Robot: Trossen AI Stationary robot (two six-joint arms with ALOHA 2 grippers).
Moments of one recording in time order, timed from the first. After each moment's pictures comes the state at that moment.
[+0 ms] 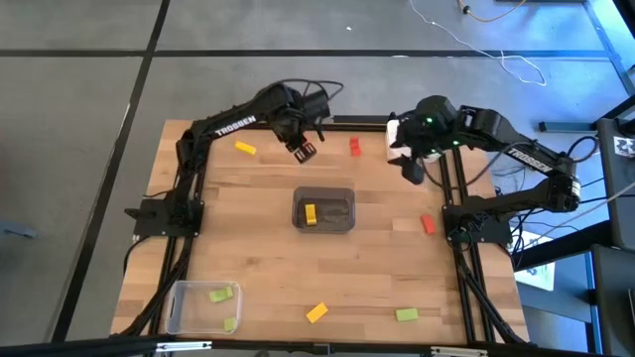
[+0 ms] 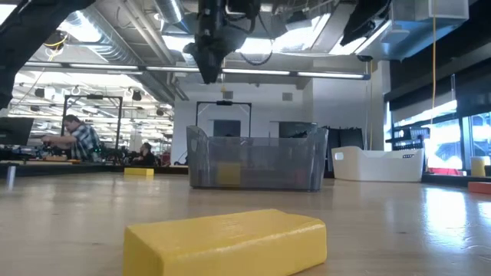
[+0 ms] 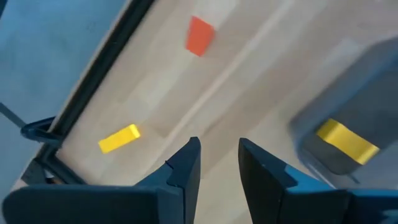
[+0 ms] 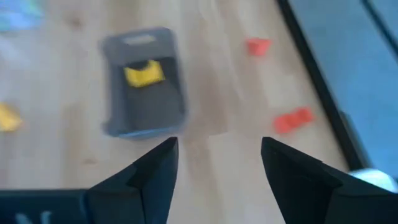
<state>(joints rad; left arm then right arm) 0.40 2.03 2.22 -1.57 -0.21 -0.30 -0.42 1.18 1.39 -1.08 -0.14 -0.16</state>
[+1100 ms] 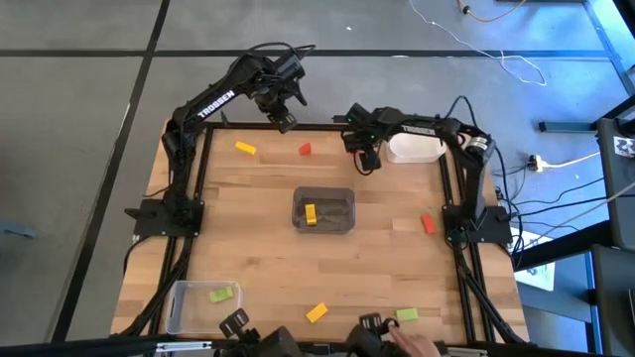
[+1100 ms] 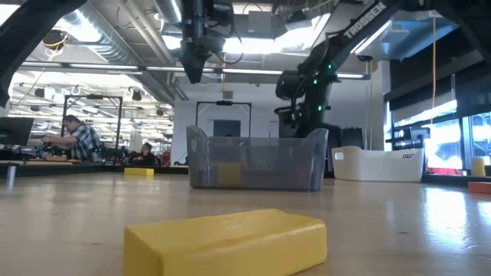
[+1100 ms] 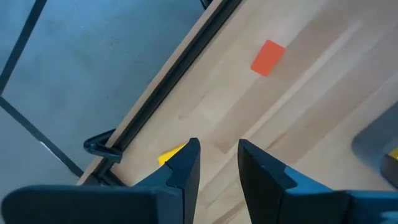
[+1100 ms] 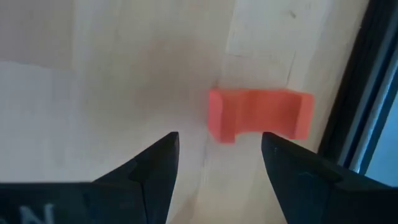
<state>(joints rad) 0.64 1.96 2.22 -1.53 -0.20 -0.03 -0.62 1.95 1.39 -0.73 0.05 -0.83</state>
